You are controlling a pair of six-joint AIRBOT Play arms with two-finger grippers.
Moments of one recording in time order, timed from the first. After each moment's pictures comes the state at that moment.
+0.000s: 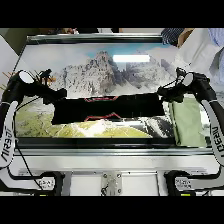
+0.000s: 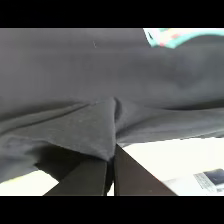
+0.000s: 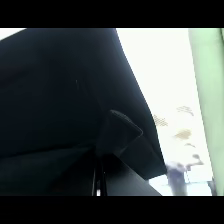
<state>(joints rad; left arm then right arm) 0.11 -1.54 1.36 1.16 -1.30 -1.50 -0.05 -1.54 1.32 -1.39 1.09 1.80</state>
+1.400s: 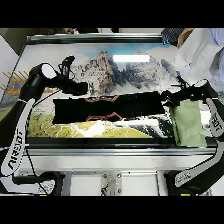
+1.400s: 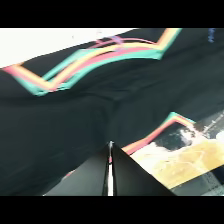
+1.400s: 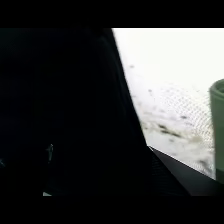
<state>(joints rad) -0.19 -1.51 1.45 1.15 -1.17 -1.50 -0.30 -1.86 1.43 -0.87 1.25 1.21</state>
